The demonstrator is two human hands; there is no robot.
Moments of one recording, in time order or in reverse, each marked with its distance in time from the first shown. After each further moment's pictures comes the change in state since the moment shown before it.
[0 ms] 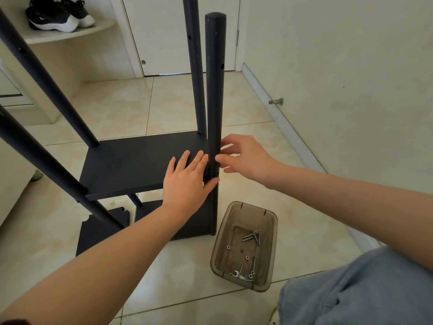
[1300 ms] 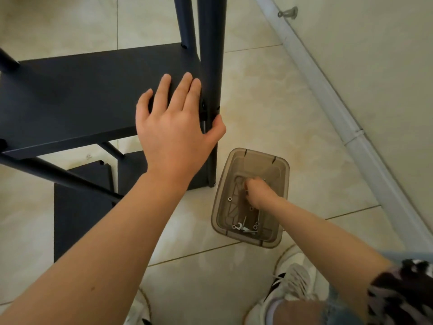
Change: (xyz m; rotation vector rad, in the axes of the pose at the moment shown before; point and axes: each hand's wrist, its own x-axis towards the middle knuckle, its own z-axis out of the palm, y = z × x) left_hand -0.008 0.013 0.018 -0.015 0.283 -0.067; right_hand -0.044 0.258 0.113 -0.706 -0.409 0.581
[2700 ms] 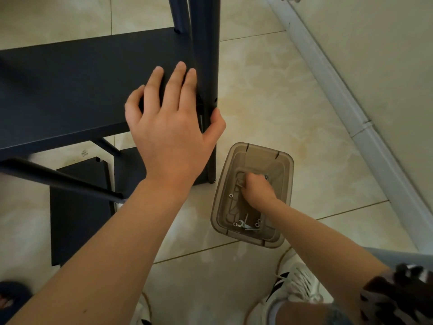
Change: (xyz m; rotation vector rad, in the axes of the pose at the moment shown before) left_hand -0.007 0.005 0.015 0.038 0.178 0.001; right_hand 0.006 -0.007 0.014 0.166 0.147 0.065
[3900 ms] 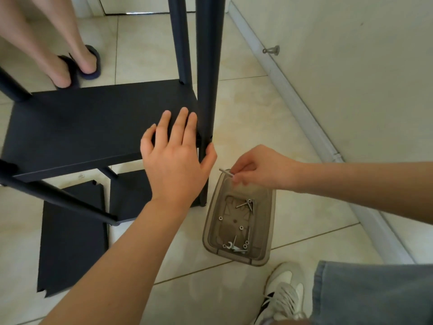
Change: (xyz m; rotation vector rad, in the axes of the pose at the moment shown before) left_hand -0.001 0.001 -0.007 -0.044 -0.035 -0.004; right_hand -0.093 -0.057 -0.190 0.191 -0.084 -0.400
